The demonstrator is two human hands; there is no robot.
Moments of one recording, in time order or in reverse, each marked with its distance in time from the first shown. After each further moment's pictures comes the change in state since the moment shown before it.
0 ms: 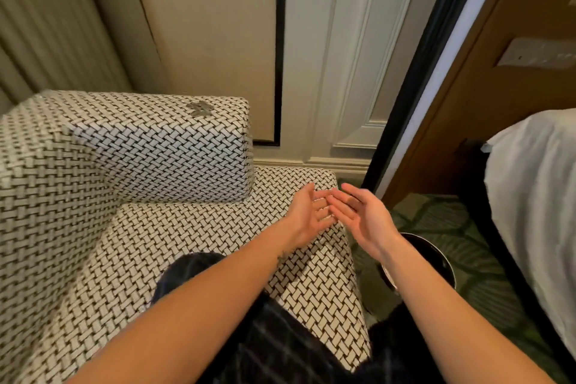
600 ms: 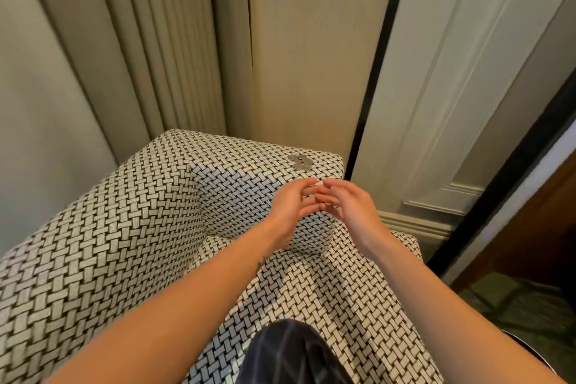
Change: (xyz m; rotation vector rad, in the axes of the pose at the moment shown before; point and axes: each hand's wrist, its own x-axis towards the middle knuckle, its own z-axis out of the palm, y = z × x) left_hand -0.093 0.181 -0.126 0.250 0.278 0.489; right_hand 0.039 0.009 0.238 -0.522 -0.282 -0.240
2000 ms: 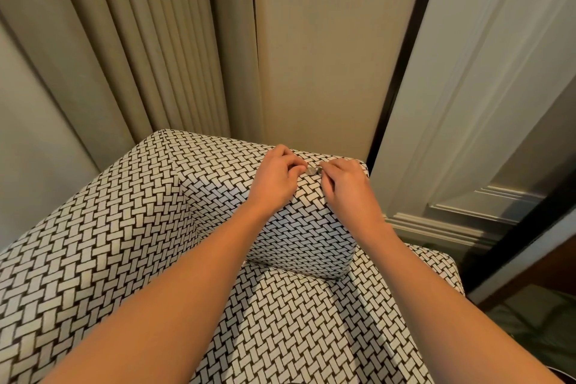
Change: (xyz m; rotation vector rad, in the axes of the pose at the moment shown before) left_hand 0.139 0.007 -0.069 1.034 0.212 0.555; right_hand 0.139 0.031 0.024 -1.109 0.136 -0.625
